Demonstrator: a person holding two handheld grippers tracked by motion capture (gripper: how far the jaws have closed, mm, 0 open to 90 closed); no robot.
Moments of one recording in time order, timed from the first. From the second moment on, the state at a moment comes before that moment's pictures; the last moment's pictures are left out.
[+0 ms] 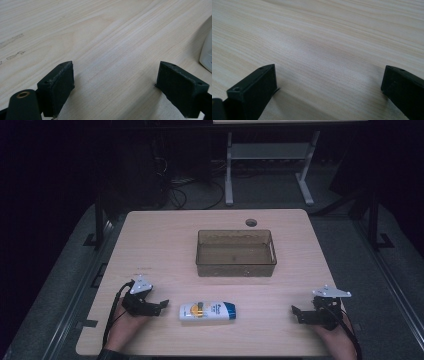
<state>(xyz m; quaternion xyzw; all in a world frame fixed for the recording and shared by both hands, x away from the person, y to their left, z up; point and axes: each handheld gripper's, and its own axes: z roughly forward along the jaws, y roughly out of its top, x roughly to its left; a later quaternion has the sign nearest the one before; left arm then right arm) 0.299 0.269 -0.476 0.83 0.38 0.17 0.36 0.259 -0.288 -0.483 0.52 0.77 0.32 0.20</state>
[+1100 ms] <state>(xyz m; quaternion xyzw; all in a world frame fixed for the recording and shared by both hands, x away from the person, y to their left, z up) 0.312 0.239 -0.450 0.85 0.32 0.08 0.40 0.259 -0.288 -0.483 0.52 0.77 0.32 0.20</state>
